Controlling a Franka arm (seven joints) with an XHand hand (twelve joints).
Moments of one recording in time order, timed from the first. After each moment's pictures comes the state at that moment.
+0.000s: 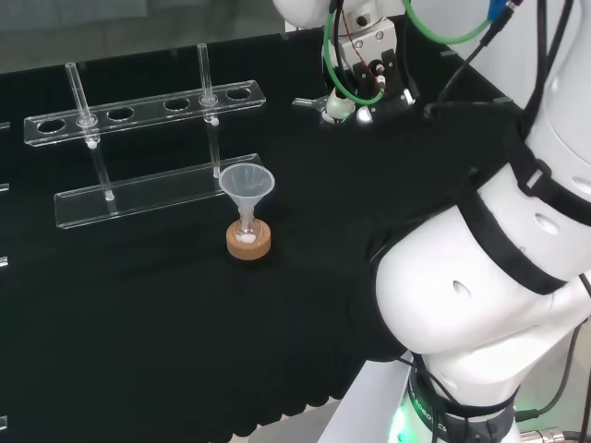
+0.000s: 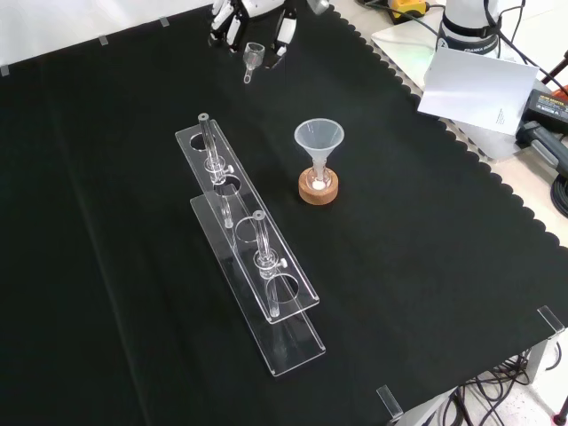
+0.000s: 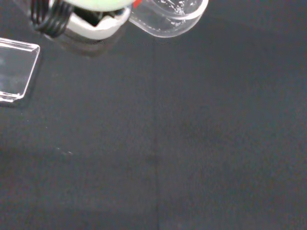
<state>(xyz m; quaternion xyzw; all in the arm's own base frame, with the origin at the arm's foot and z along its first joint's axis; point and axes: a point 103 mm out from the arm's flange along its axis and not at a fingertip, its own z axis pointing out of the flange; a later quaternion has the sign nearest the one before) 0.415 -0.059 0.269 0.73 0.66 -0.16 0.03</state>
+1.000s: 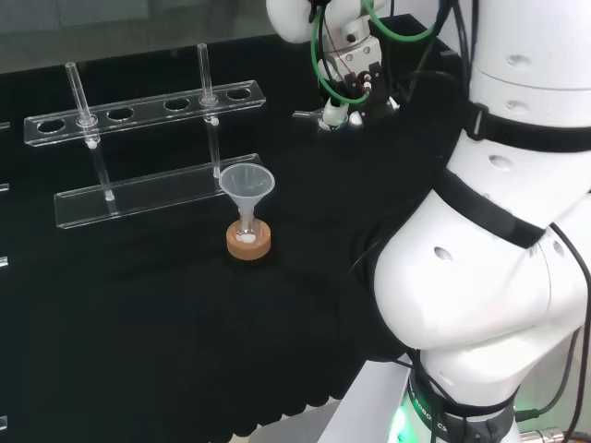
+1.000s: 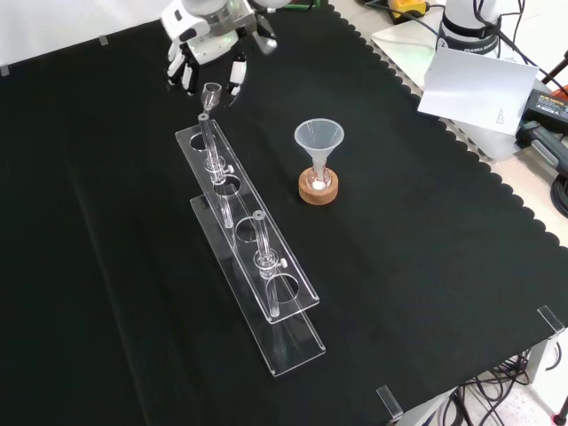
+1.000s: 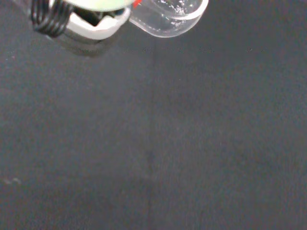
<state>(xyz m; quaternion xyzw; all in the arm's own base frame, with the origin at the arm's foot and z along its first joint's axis) 0.506 -0.092 0.192 0.72 0.67 -0.18 0.00</state>
